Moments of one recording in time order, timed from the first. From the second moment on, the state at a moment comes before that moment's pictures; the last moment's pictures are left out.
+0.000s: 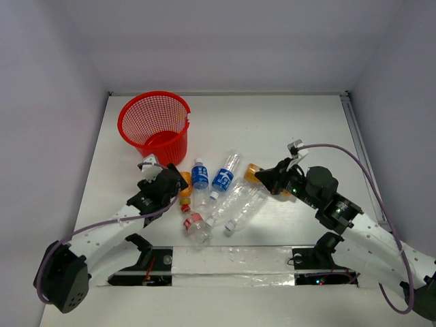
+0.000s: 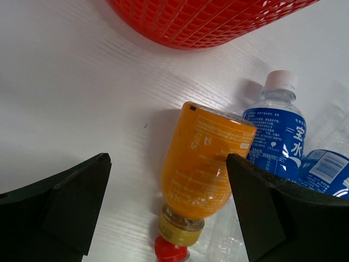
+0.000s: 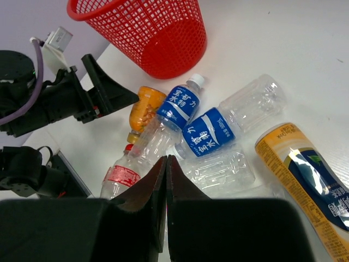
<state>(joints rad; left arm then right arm) -0.62 0.87 0.43 -0.33 -0.60 -0.95 0.75 0.71 0.58 0.01 -0.06 0.46</state>
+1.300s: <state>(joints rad) -0.55 1.01 0.41 -0.04 -0.41 -0.82 0.75 0.94 0.54 0.06 -0.06 0.47</state>
